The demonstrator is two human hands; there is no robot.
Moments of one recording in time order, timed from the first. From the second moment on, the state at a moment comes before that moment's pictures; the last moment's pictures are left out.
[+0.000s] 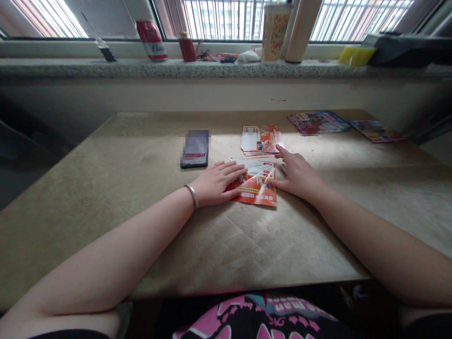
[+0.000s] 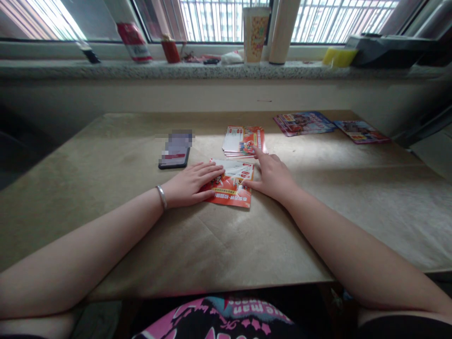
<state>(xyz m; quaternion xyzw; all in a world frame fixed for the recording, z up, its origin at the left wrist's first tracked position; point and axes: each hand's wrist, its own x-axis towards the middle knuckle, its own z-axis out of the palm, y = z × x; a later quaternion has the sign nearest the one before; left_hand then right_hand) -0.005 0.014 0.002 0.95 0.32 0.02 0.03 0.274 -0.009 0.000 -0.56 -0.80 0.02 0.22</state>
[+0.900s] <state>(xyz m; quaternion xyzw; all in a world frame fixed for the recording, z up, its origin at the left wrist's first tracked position) -0.003 0.008 0.007 0.95 0.30 0.10 -0.01 0.264 -0.014 0.004 -0.32 -0.93 0.05 0.18</state>
